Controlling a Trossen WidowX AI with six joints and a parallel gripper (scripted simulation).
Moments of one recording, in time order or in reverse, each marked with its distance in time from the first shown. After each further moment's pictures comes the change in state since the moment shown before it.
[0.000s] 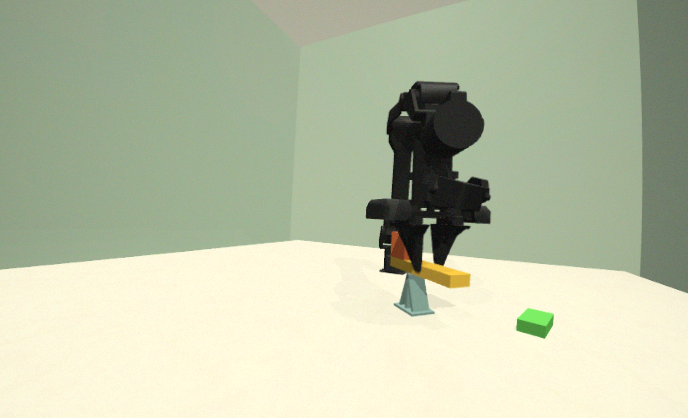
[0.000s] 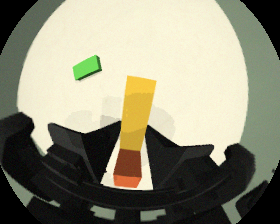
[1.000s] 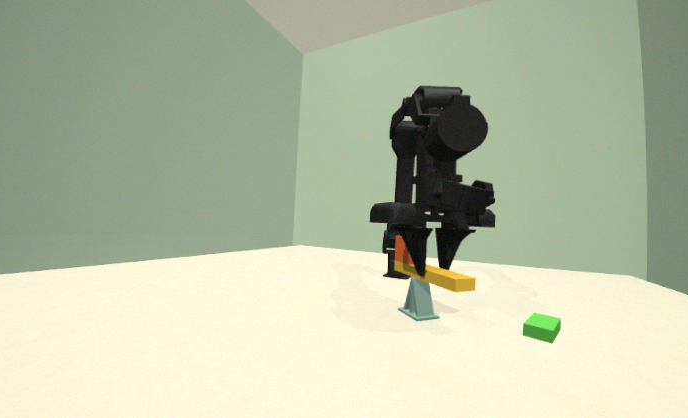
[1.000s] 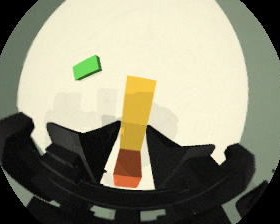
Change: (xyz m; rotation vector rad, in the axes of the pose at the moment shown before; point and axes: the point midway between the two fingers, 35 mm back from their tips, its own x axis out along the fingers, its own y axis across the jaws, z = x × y) arm 0.000 0.000 0.000 0.000 0.000 0.000
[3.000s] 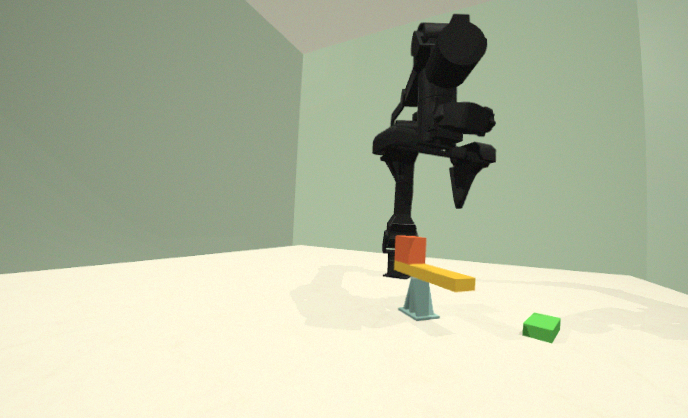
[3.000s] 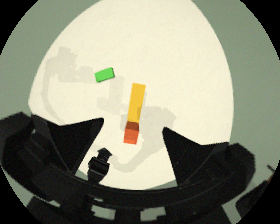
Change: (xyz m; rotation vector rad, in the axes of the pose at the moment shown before) arm -0.100 0.000 0.000 0.000 -0.002 -0.001
